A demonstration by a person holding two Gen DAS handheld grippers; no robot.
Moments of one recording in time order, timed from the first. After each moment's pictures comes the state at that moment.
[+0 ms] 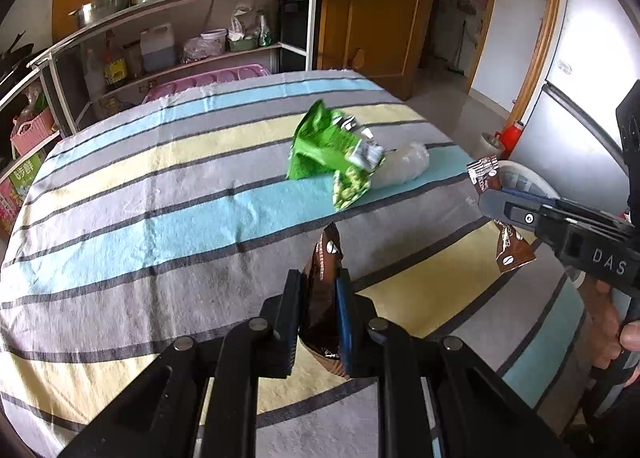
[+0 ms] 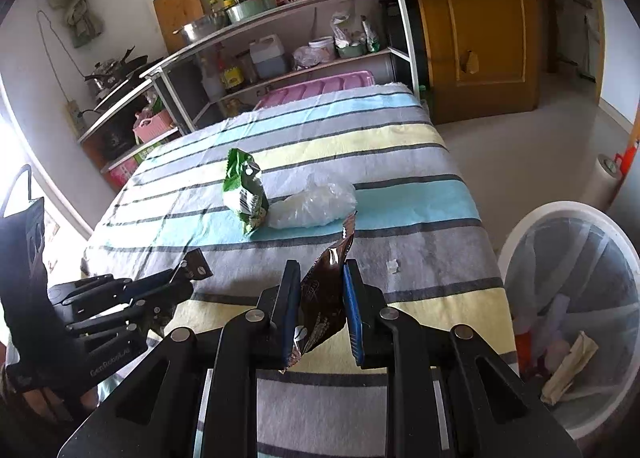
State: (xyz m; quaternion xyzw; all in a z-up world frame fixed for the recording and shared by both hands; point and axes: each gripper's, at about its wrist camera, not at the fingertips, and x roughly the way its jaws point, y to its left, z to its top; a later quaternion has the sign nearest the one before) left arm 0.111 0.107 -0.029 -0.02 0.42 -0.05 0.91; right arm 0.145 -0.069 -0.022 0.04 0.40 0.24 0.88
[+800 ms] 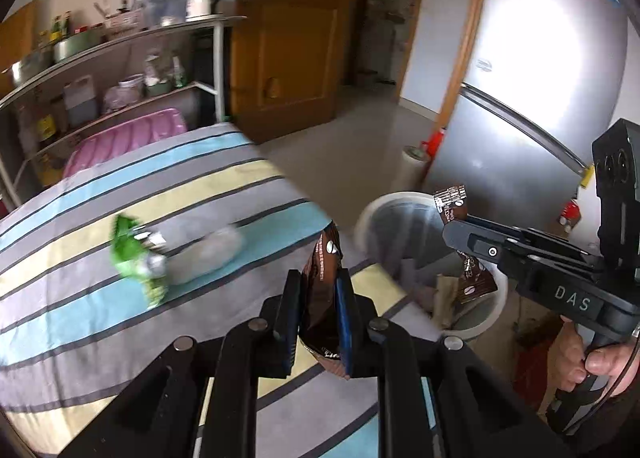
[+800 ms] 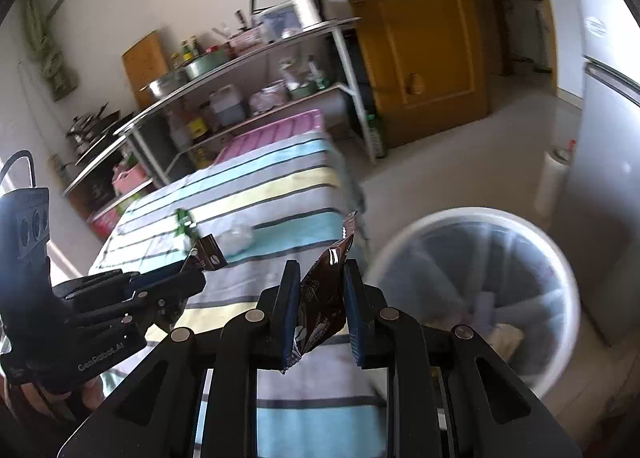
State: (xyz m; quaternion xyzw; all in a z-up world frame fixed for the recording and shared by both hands) left arm 0.136 -0.020 0.019 0.00 0.38 -0.17 0.91; right arm 0.125 -0.200 0.011 0.09 0.36 0.16 0.91
